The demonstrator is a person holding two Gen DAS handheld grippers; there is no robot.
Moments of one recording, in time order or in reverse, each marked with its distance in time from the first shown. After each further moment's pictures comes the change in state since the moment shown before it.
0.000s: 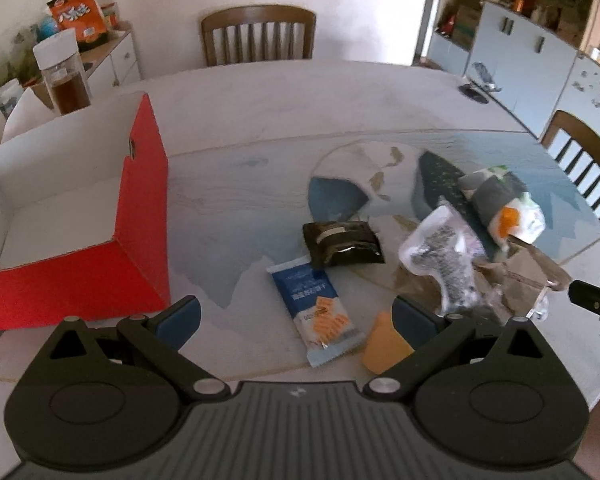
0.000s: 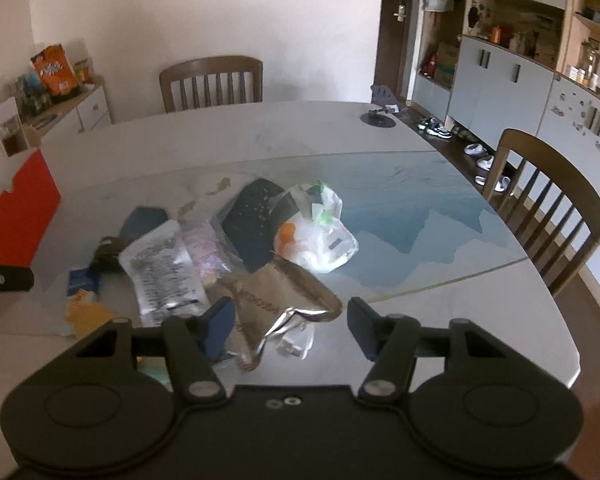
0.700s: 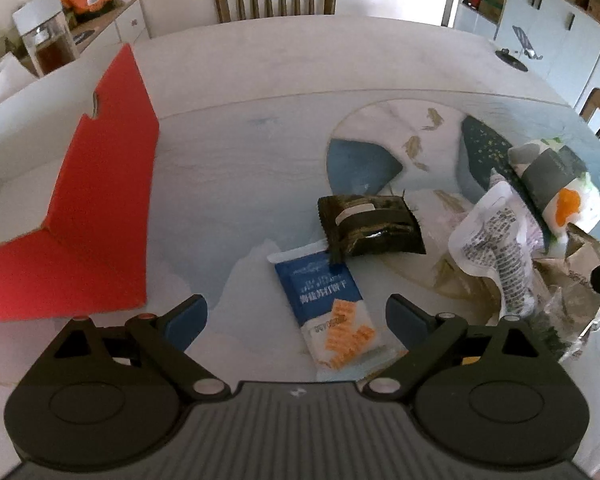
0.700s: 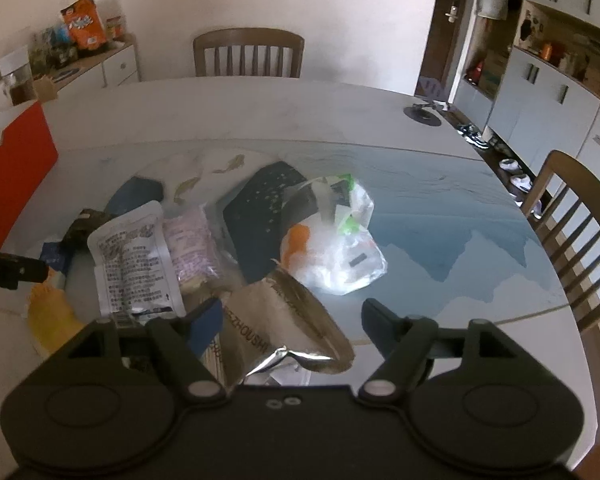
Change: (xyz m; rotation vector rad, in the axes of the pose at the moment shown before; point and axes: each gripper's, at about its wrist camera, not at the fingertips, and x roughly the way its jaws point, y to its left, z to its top) left arm 0.068 -0.007 0.004 -0.020 0.093 0.084; right arm 0.060 0.000 0.016 -0.151 0.049 0.069
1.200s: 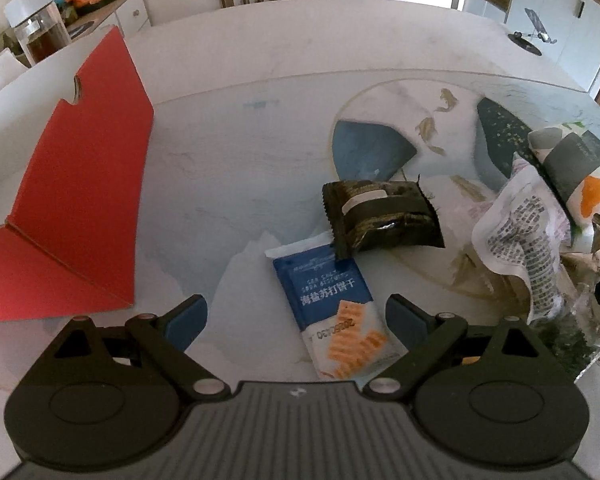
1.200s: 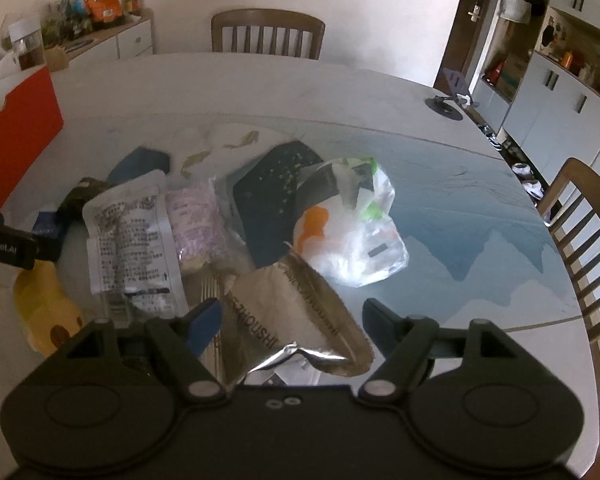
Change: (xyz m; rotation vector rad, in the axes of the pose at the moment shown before) left arm 0.023 -0.005 -0.001 -0.010 0.037 0.035; right arm 0.021 0.009 -0.004 -0.077 0.044 0.014
